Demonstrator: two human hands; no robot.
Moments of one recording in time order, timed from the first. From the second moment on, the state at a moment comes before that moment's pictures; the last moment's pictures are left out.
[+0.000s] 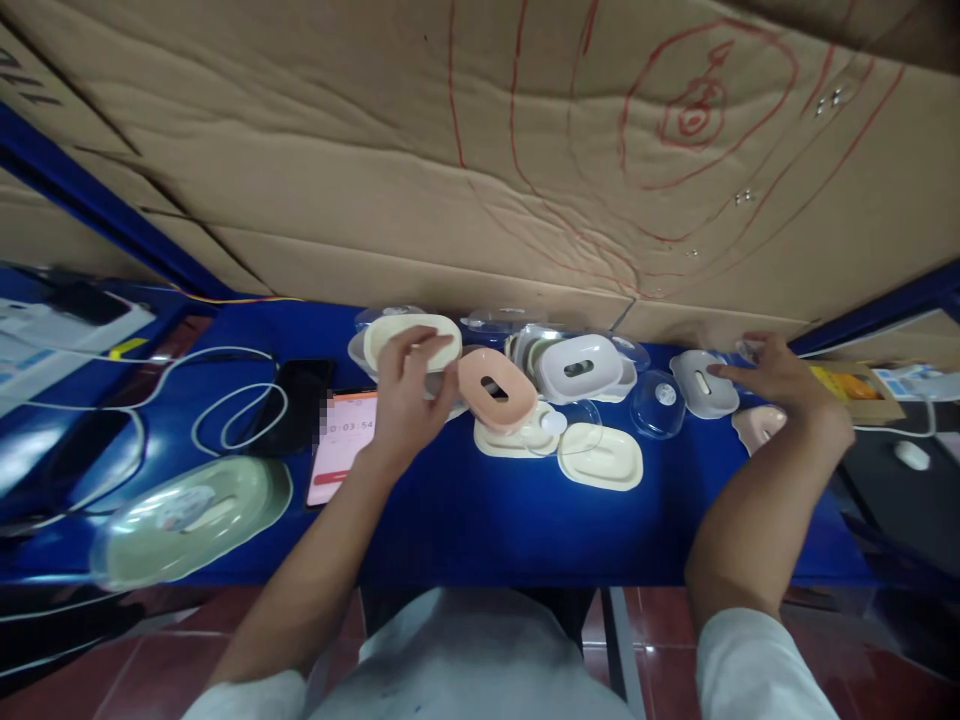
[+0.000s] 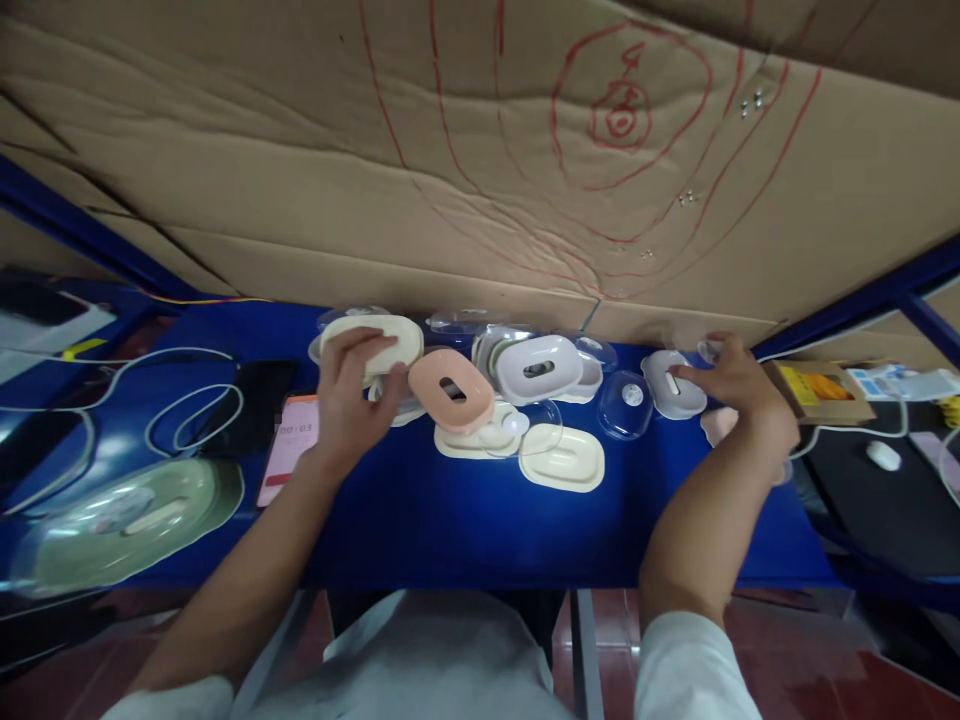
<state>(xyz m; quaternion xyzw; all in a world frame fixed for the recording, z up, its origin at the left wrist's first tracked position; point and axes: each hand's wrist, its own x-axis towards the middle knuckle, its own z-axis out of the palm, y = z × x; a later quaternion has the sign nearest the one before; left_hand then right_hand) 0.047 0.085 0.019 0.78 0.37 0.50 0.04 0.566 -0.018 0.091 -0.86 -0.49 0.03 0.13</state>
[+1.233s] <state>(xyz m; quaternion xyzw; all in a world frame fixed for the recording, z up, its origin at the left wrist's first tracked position) 0.067 0.055 0.025 0.80 0.24 0.49 0.25 0.506 0.000 0.111 -0.82 -0.57 0.03 0.09</state>
